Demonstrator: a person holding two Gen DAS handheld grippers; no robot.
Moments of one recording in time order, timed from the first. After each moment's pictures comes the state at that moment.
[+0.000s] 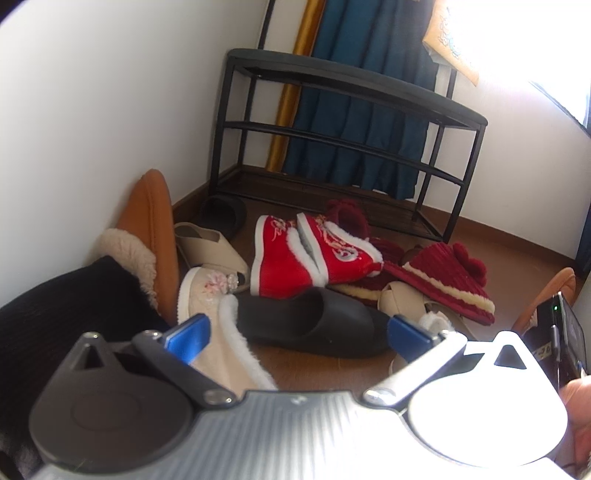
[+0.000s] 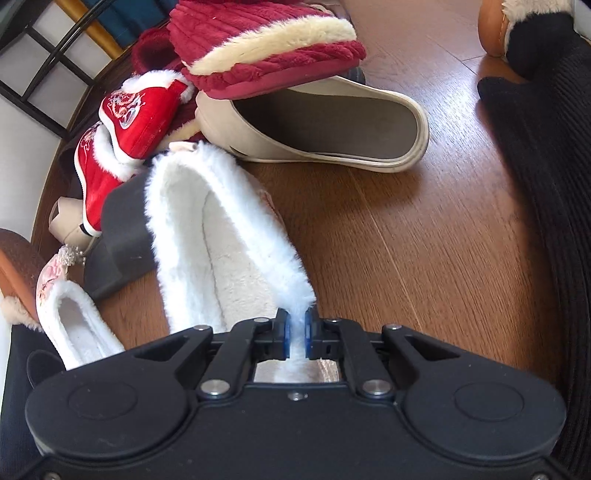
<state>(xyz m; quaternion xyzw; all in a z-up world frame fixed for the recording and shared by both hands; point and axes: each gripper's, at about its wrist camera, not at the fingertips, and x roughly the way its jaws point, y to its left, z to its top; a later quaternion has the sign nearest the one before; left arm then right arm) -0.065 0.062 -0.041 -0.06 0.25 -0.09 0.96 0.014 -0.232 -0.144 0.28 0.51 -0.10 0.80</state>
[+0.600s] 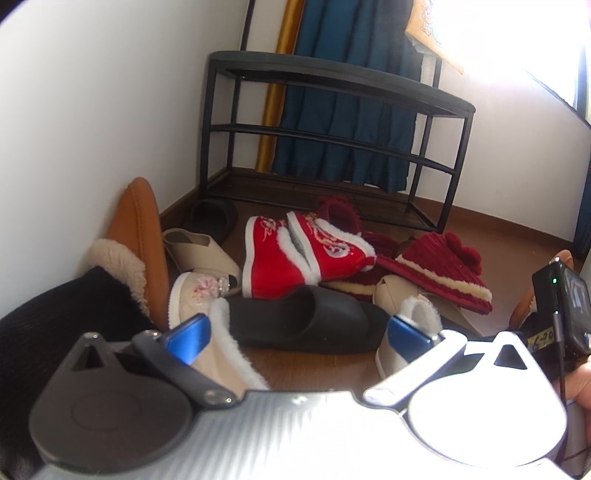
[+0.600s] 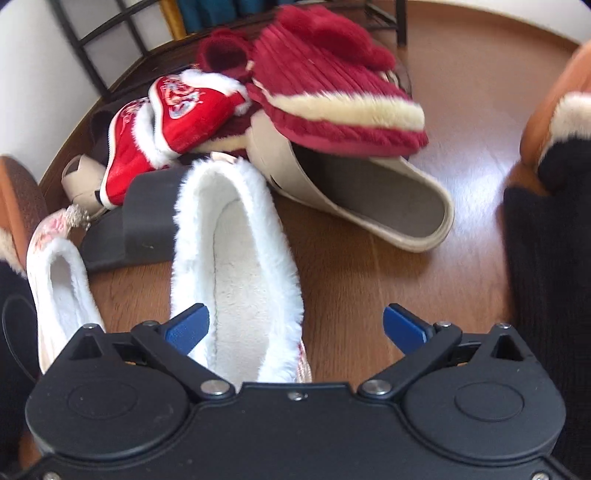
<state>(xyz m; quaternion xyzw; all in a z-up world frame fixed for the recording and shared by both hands) -0.062 0.047 -0.042 -0.04 0.25 -0.10 0.96 0.014 -0.201 -0.105 0.09 0.47 -0.04 0.88</state>
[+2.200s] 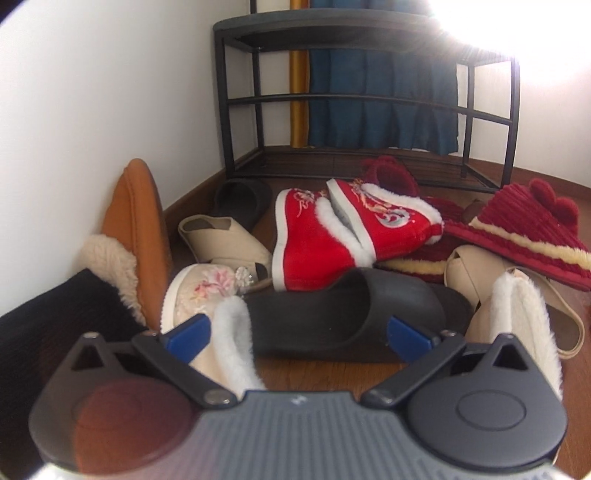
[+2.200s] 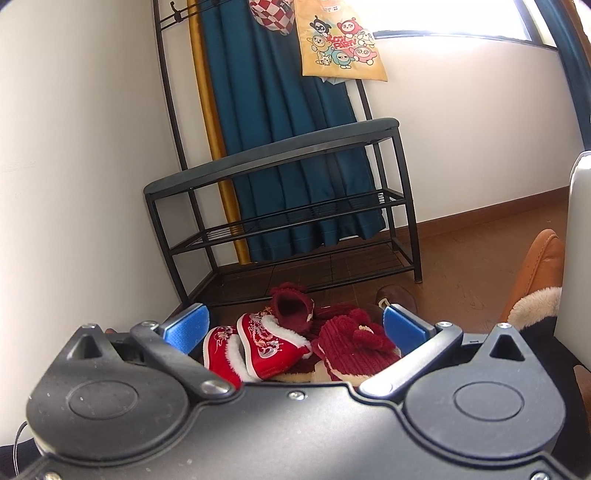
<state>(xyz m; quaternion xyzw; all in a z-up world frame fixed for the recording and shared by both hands) 0.034 0.017 -0.111 0.03 0.28 -0.01 0.96 -0.086 -0.222 0.051 0.13 0.13 -0.03 0.98</state>
